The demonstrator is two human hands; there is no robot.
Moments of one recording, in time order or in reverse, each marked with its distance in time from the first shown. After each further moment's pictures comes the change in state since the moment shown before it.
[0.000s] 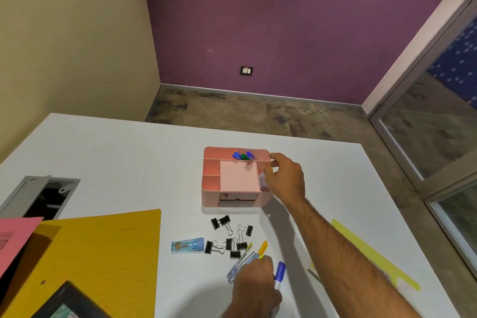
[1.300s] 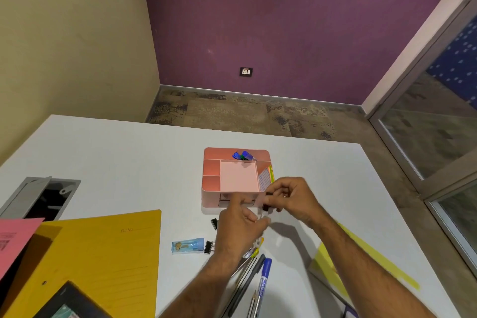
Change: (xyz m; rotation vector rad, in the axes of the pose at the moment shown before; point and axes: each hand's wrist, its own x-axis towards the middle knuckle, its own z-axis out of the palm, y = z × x) left_hand 0.018 -0.006 -0.093 -0.741 0.427 -0.027; right_hand -0.029 0.040 -0.029 0.603 -0.462 -0.142
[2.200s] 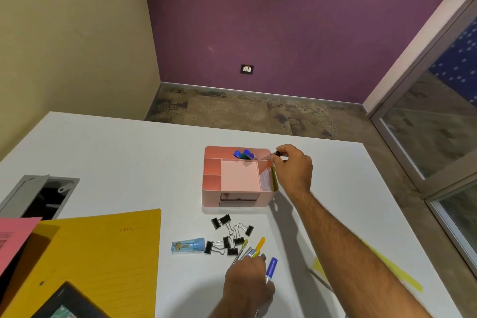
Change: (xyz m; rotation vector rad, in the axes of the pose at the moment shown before) left_hand -0.046 -0.067 0.045 0.783 -0.223 0.143; right_hand 0.061 -0.024 0.019 -0.479 0.681 0.087
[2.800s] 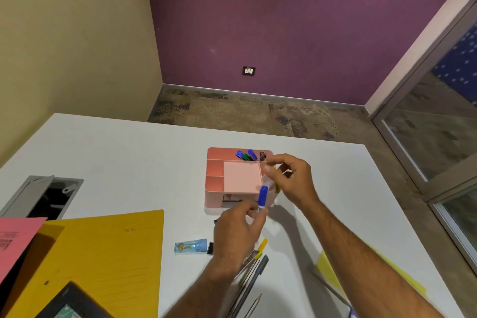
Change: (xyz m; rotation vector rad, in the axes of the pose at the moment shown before) left_hand 0.037 -0.001 -0.080 -0.512 0.433 -0.043; right_hand -0.021 0.008 -0.021 0.360 -0.319 -0.235
